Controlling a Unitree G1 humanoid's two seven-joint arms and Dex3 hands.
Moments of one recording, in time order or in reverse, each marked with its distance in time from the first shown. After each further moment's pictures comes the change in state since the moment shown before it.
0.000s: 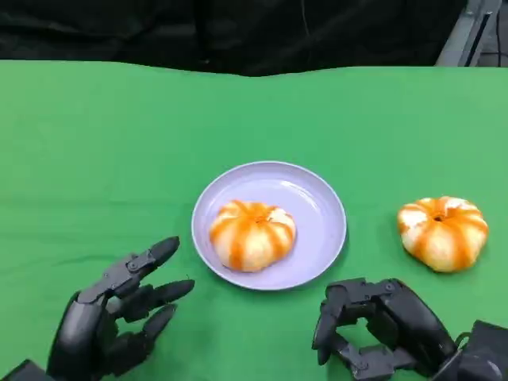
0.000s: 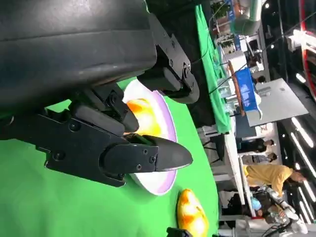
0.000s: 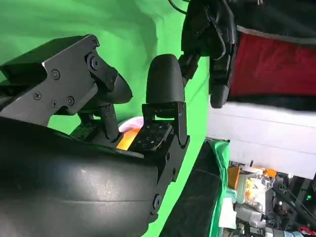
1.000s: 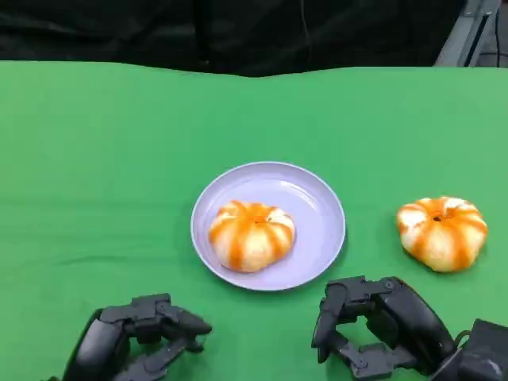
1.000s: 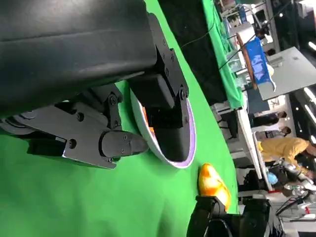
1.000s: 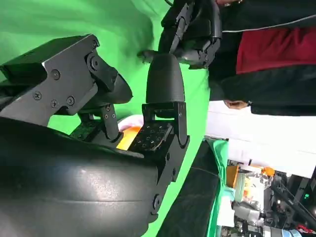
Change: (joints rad) left arm -0.039 0.002 -0.011 0.180 0.101 -0.145 -0.013; right arm 0.000 0.000 0.001 -0.012 0.002 0.005 0.002
